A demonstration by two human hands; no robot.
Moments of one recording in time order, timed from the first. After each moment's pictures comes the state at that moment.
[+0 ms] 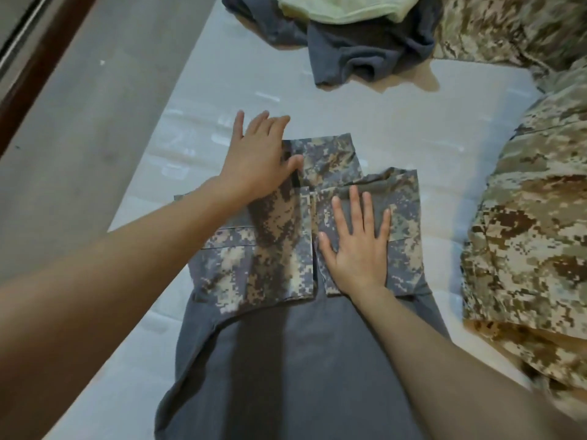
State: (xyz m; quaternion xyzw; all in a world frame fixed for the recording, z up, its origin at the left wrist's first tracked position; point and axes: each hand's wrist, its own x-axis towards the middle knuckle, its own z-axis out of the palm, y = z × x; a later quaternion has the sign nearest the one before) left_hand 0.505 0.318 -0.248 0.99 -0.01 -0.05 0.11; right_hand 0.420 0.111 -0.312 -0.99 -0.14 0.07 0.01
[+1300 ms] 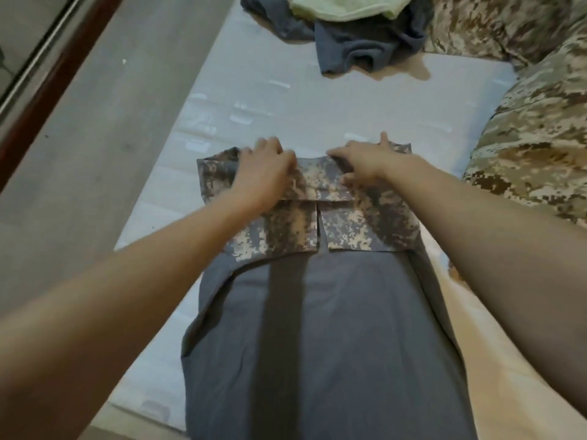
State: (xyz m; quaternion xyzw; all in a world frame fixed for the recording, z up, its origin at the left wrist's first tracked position) left_hand 0.419 0.303 -0.214 0.99 -0.03 -0.09 0.09; right_hand 0.511 0.125 -0.209 -0.91 -0.28 0.30 -0.06
